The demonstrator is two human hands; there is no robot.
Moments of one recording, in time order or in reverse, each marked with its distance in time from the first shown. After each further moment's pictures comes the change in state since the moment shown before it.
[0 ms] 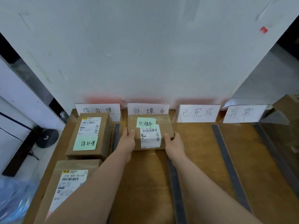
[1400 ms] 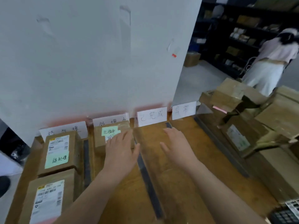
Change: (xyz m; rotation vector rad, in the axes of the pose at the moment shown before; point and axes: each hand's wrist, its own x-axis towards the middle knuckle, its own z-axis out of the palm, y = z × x) left_hand -0.193 0.039 0.020 1.081 -0.054 0.799; right_hand -0.173 -0.036 -0.154 -0.738 0.181 -0.421
